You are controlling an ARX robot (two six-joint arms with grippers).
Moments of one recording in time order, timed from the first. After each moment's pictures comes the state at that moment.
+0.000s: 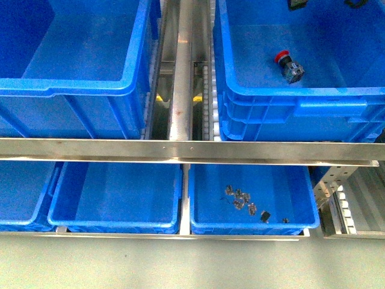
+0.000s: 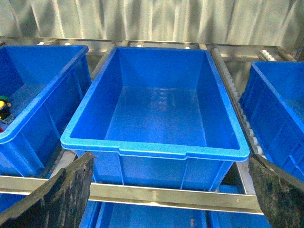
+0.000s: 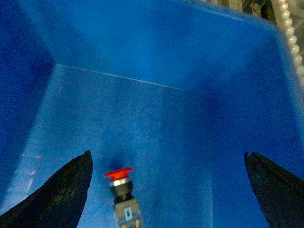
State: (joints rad) left arm 0.00 0.41 0.02 0.42 0.00 -0.01; right arm 0.11 2.31 1.76 0.20 0.17 -0.25
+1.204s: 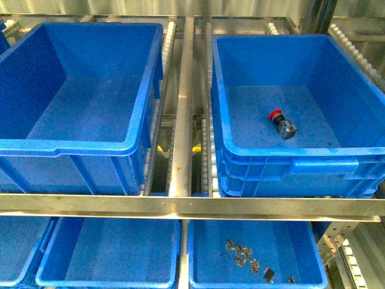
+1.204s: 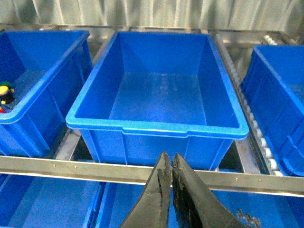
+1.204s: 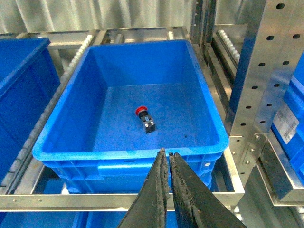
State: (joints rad) left arm 0.00 0.05 0.02 0.01 0.00 -0.01; right arm 0.00 0.90 0.04 0.85 0.01 0.00
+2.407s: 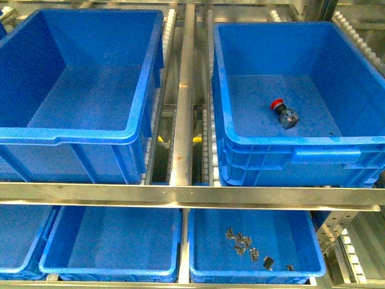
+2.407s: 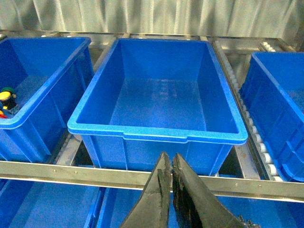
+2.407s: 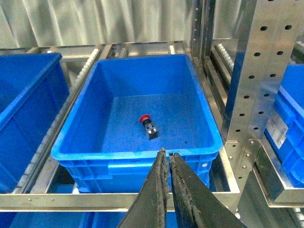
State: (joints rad) left arm 0.00 0.01 0.02 0.00 0.00 0.00; right arm 0.00 0.25 0.02 0.25 0.00 0.00
